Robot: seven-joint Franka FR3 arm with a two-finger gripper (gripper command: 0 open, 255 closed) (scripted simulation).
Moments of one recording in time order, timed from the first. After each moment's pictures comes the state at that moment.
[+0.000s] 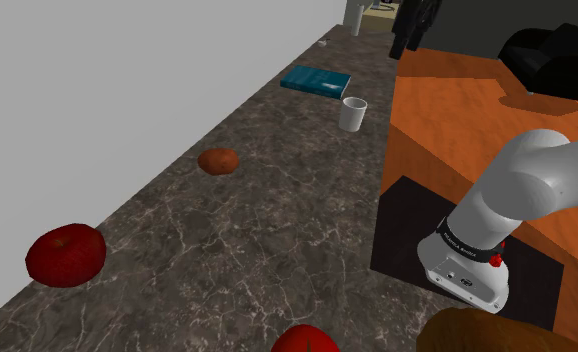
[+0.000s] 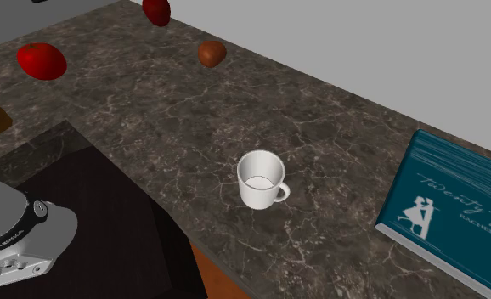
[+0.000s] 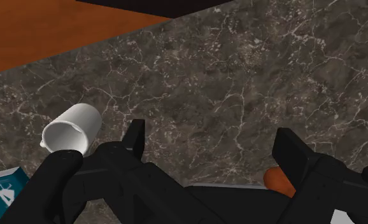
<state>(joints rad) -0.02 -0.83 0.07 -2.29 0.06 1.52 -0.06</state>
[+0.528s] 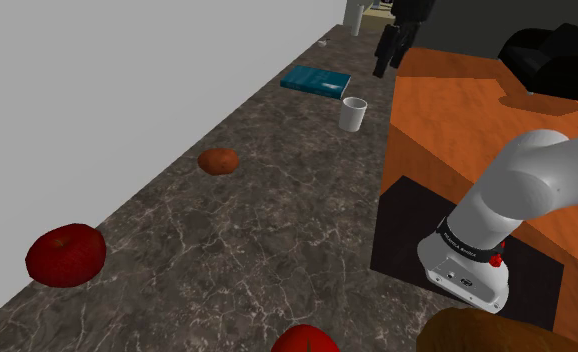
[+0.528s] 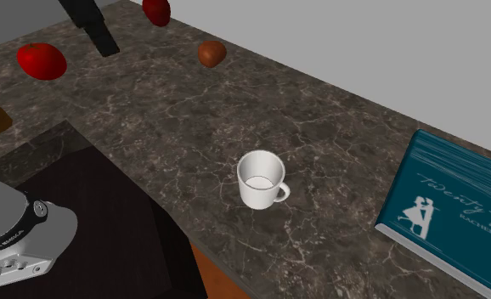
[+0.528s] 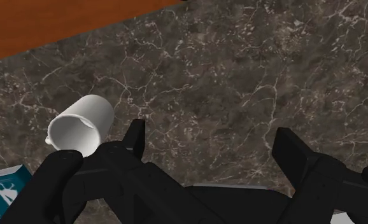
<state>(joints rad) -0.04 -0.76 0.02 -2.40 0.02 1.72 -0.13</state>
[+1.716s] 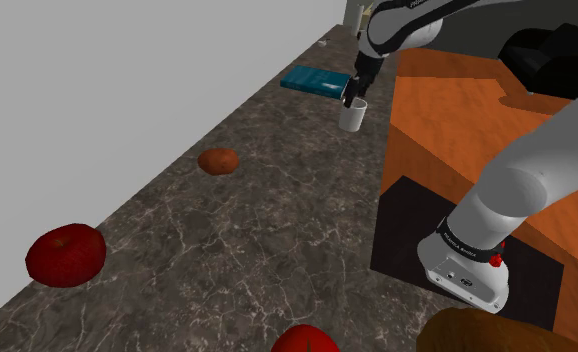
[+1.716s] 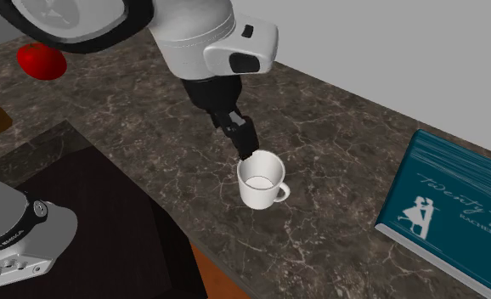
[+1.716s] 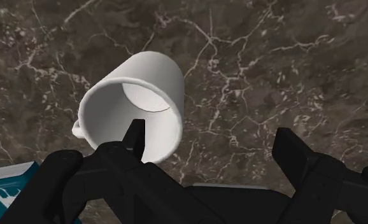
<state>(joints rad) -0.11 -0.27 -0.14 -2.46 -0.06 2.35 -0.32</state>
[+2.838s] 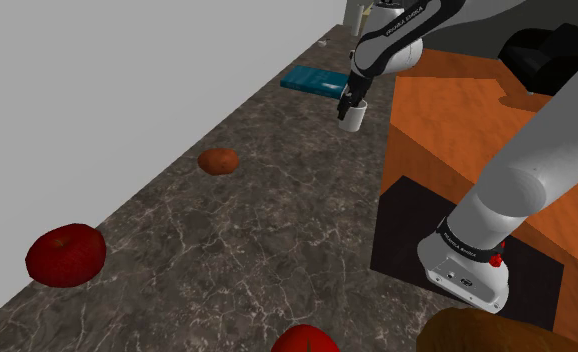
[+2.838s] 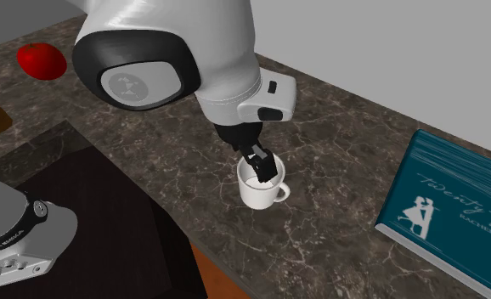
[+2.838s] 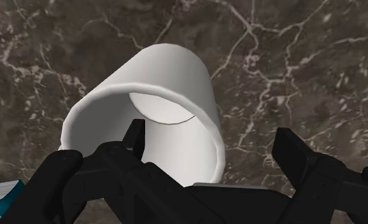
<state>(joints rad) -0.11 -0.08 -0.17 -2.45 -0.03 2.54 -0.37</state>
